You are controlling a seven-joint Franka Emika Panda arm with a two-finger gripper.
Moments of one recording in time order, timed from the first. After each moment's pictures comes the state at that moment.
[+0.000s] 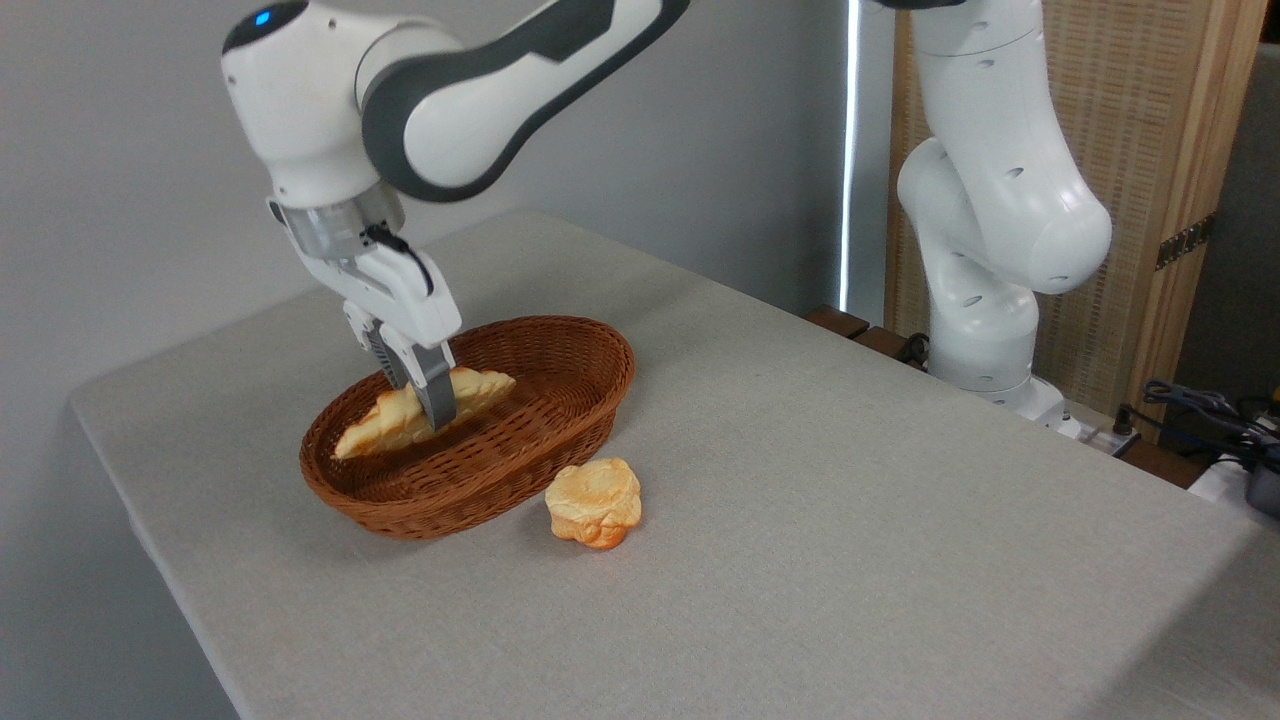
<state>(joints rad) -0.32 0.21 -0.03 -1.69 -0.09 1.84 0.37</state>
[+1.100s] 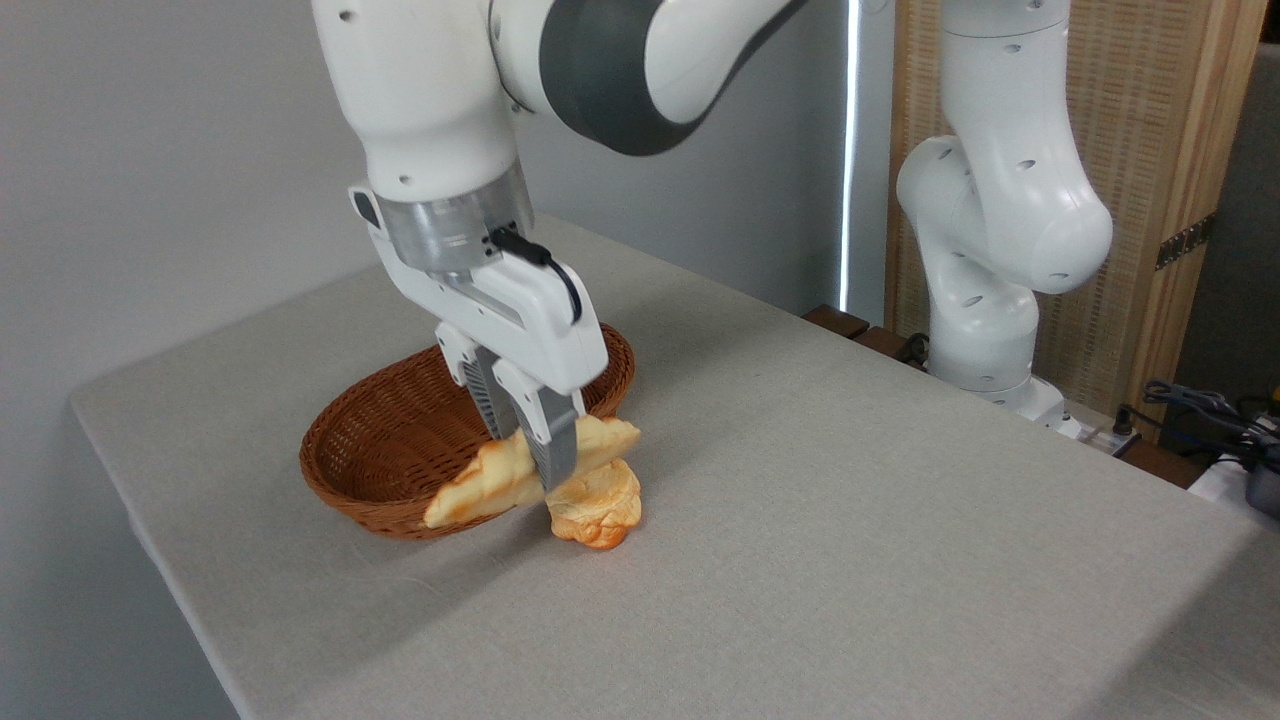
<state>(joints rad) -0.31 0.08 0.33 -1.72 -0.08 1.72 0.76</state>
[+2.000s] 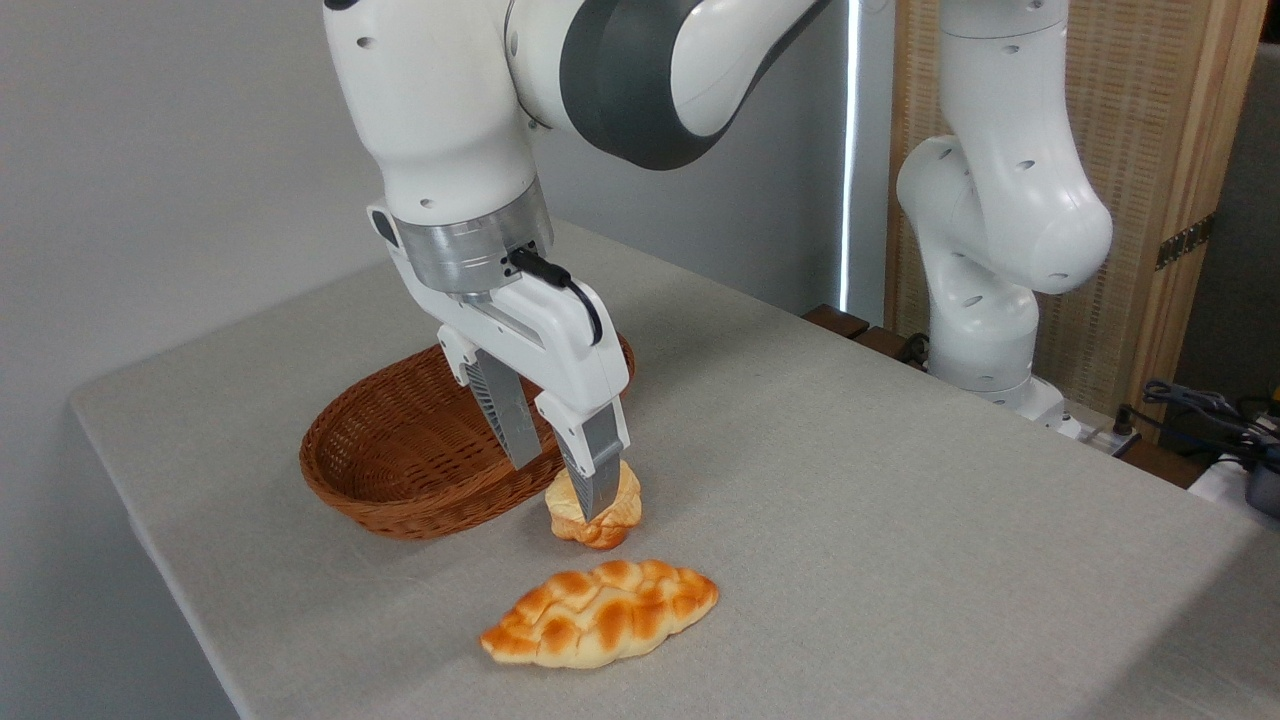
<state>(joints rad) -0.31 0.09 0.35 -1.72 -0.08 1.71 0.80</state>
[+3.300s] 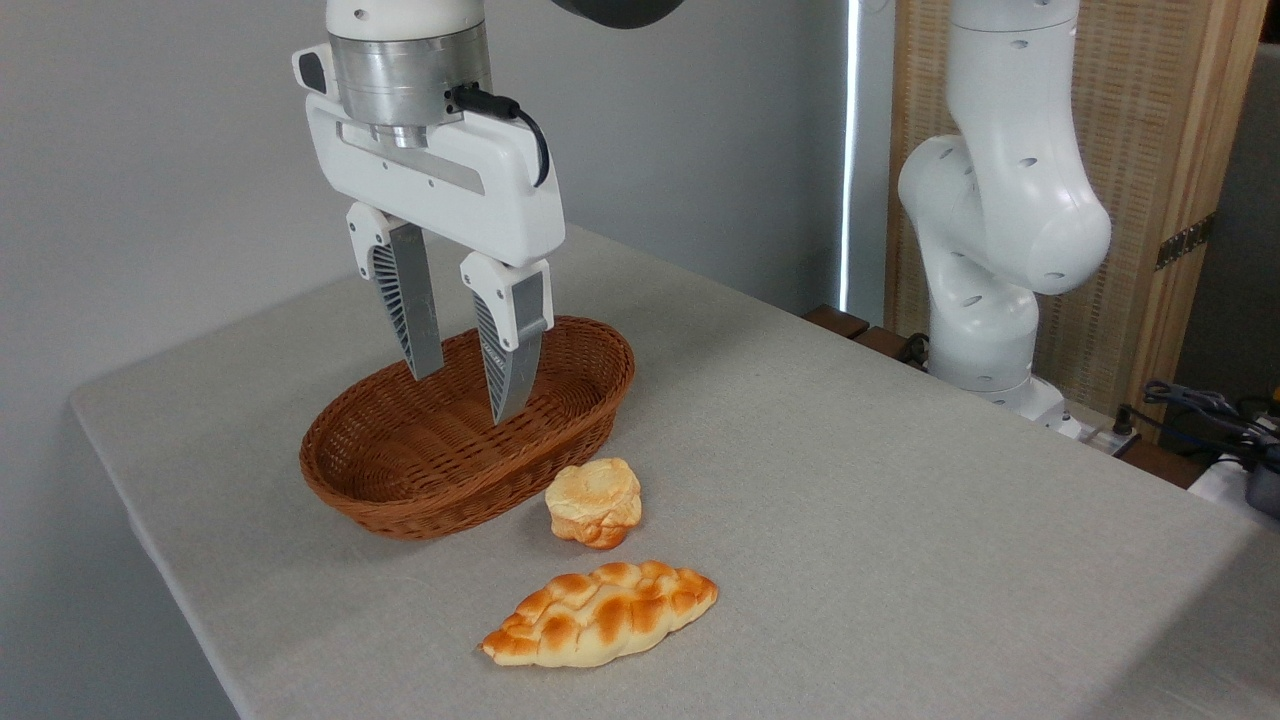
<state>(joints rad) -0.33 0.03 0.29 -1.62 -0.08 1.73 0.58</state>
